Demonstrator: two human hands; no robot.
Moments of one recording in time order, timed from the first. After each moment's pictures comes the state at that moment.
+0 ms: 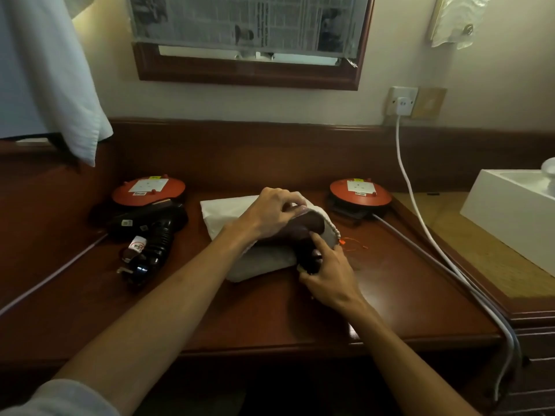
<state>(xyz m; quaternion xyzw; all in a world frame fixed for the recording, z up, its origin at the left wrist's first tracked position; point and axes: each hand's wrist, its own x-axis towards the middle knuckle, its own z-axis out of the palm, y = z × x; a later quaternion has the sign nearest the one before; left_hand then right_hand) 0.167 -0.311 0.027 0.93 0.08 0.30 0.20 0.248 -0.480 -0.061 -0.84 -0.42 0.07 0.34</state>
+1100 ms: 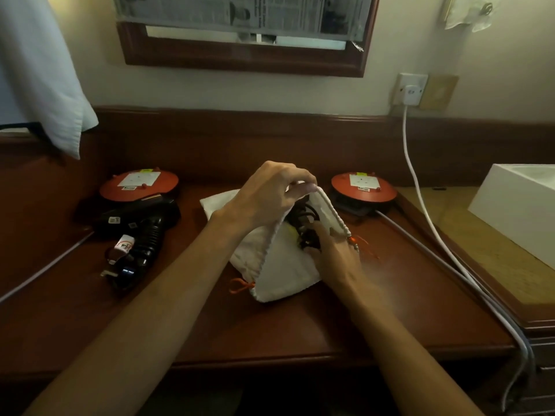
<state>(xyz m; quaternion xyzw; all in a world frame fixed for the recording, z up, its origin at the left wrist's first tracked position) 0.168 -0.317 0.063 0.92 0.02 0.37 0.13 0.286 -0.448 -0.055 -0.85 -0.46 -0.09 0.24</state>
